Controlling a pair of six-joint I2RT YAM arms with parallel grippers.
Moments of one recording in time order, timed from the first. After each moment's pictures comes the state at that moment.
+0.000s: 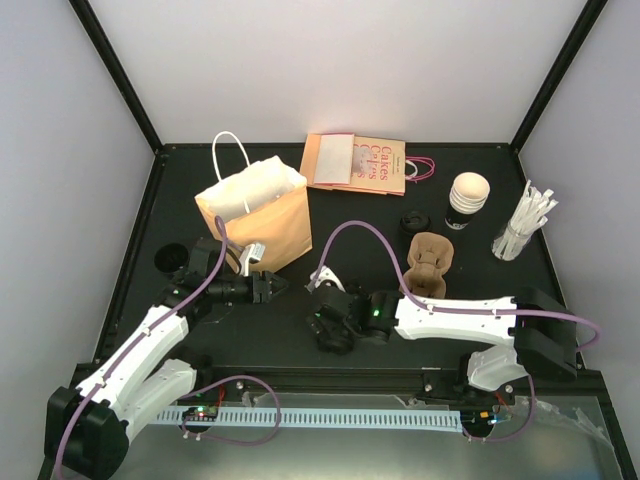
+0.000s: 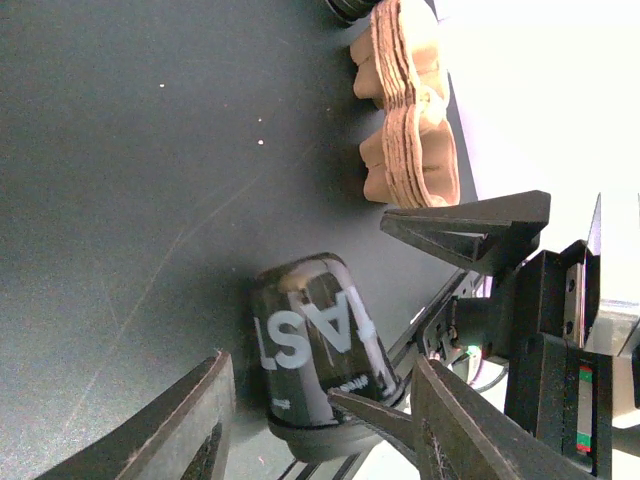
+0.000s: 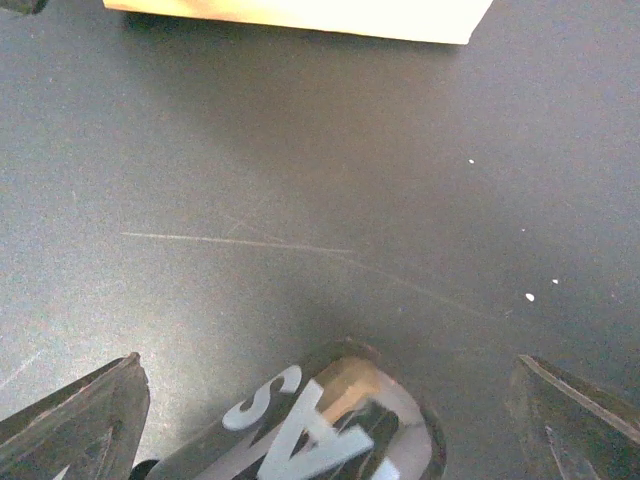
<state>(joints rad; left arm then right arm) -0.33 0.84 0.50 -0.38 0.77 -0.57 1.28 1.44 0.90 -0.44 0.41 0.43</state>
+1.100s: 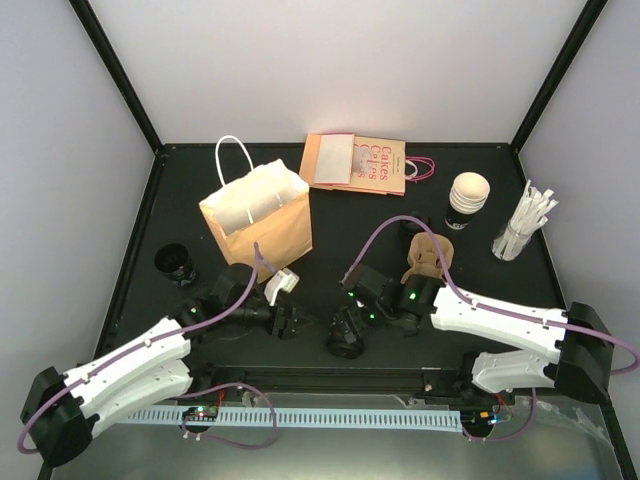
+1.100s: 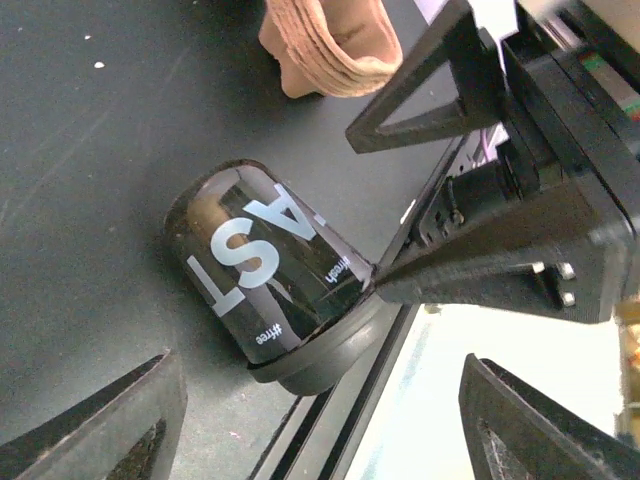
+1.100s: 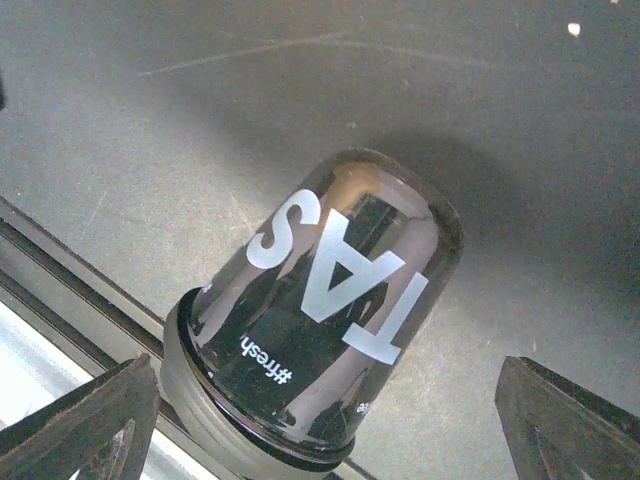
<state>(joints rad) -0.73 0.80 0.42 -0.25 0.61 -0.51 1.12 1.23 0.89 -0.77 0.01 0.58</state>
